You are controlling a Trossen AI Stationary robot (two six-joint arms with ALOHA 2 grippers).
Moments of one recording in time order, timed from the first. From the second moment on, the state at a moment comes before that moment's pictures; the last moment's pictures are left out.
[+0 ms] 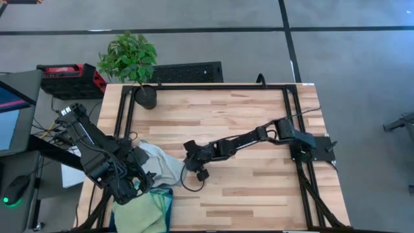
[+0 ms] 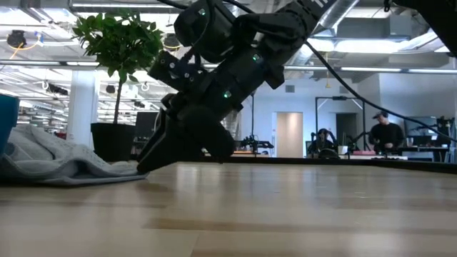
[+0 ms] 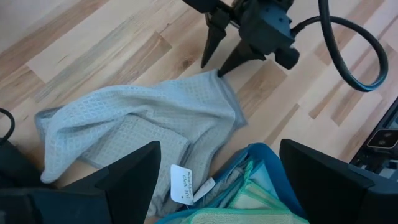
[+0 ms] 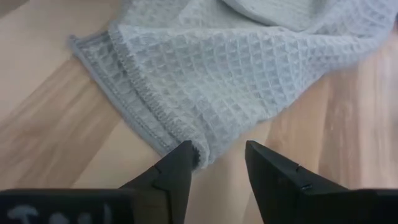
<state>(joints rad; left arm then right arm) -0.85 1.38 1.40 -1.44 -0.50 -1.64 0.15 2.26 1.48 0.04 -0.02 -0.45</state>
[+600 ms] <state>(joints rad) -0.85 1.38 1.40 -1.44 -0.50 -1.64 0.14 2.23 1.48 -0.12 -0.03 -0.35</state>
